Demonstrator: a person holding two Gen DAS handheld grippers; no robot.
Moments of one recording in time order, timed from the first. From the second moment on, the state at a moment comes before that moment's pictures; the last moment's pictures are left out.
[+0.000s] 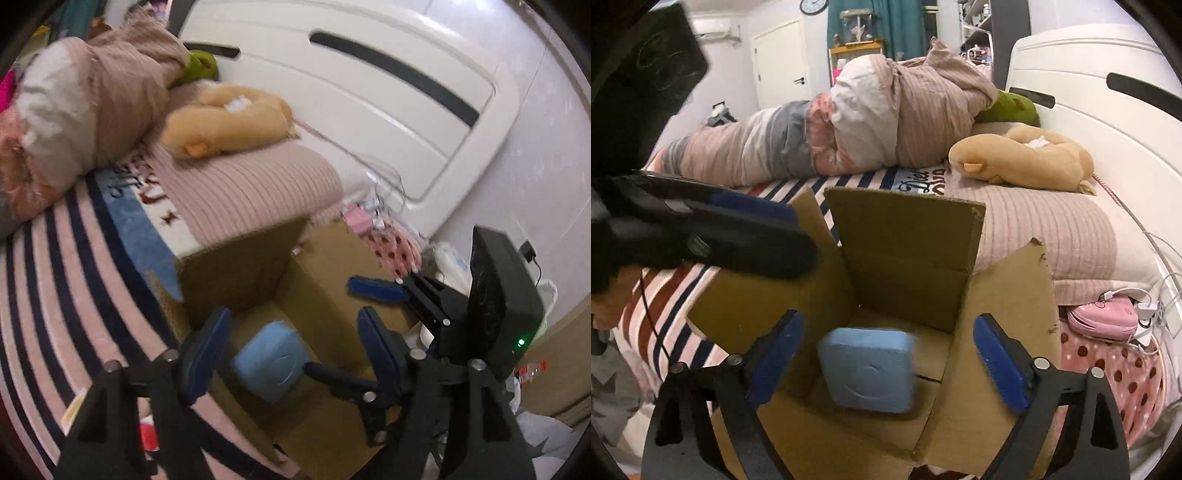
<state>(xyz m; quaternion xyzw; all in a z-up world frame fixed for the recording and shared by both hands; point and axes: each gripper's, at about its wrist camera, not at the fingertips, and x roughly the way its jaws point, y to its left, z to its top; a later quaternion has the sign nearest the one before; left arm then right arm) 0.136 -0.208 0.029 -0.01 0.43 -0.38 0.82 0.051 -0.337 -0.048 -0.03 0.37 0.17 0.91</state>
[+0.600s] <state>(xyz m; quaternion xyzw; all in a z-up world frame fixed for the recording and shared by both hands) 0.066 0.036 0.018 -0.09 0.35 -0.14 0.92 0.034 -0.137 -0.019 -0.08 0.35 0.38 0.85</state>
